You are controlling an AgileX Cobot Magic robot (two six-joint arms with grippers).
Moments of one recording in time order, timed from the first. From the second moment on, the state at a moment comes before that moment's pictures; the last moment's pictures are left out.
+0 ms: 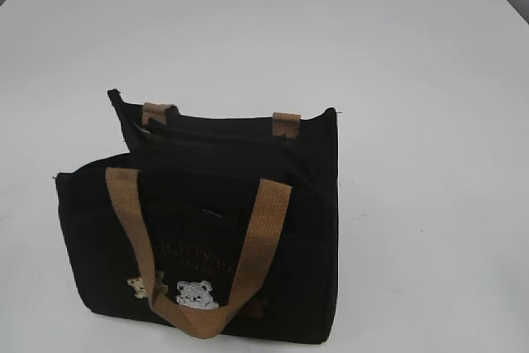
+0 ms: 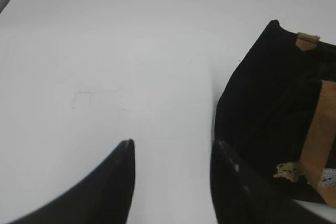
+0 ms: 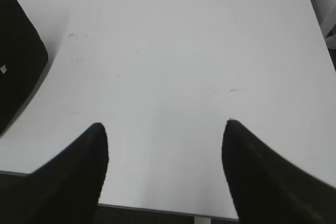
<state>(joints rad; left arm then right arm) 0.04 -0.01 -0.53 -0.18 1.06 0.12 -0.02 -0.01 -0.49 0.11 1.10 -0.18</state>
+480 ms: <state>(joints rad) 0.04 -0.01 -0.53 -0.18 1.06 0.12 -0.02 -0.01 -0.49 0.11 1.10 -0.18</state>
